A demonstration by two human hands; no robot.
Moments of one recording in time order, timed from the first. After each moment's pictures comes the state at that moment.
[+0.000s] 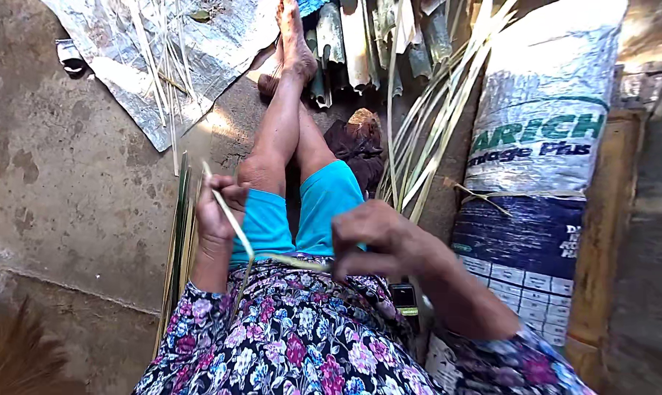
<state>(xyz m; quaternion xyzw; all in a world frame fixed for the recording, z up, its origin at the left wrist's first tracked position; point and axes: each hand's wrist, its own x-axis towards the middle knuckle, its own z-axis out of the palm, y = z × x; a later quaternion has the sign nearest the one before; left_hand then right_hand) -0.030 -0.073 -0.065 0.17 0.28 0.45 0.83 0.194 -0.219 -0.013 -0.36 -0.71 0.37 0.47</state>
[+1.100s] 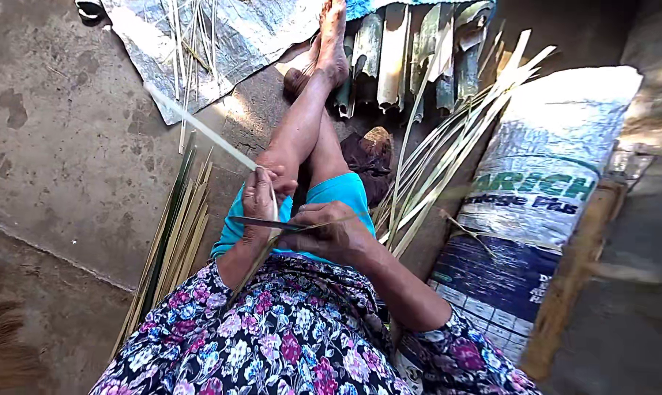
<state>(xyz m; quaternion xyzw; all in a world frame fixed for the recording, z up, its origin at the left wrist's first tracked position) 0.017 -0.120 -0.060 0.34 0.45 0.43 0.71 0.154 -0.182 -0.035 -0.50 -0.70 0.35 0.37</state>
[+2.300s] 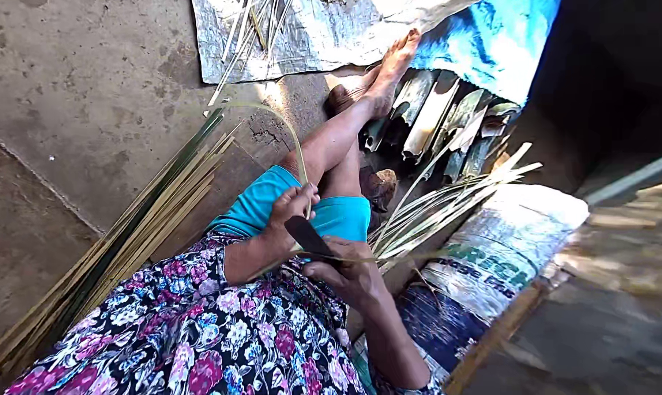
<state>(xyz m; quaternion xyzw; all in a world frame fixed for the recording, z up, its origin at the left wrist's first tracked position) 0.019 -0.142 -0.043 0.19 0.47 0.37 0.78 0.150 -0.216 -0.018 -0.51 -0.66 0.43 0.35</state>
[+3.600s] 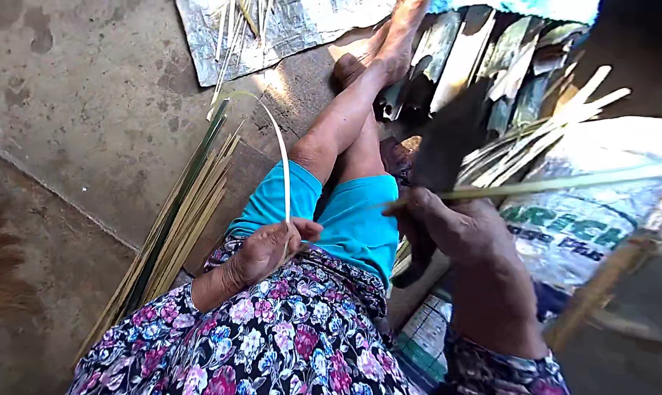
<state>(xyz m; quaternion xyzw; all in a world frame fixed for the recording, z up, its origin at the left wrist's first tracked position) -0.069 -0.168 -0.062 0.34 0.23 0.28 0.87 0.211 -0.188 0.011 -0.64 -0.46 0.49 0.36</state>
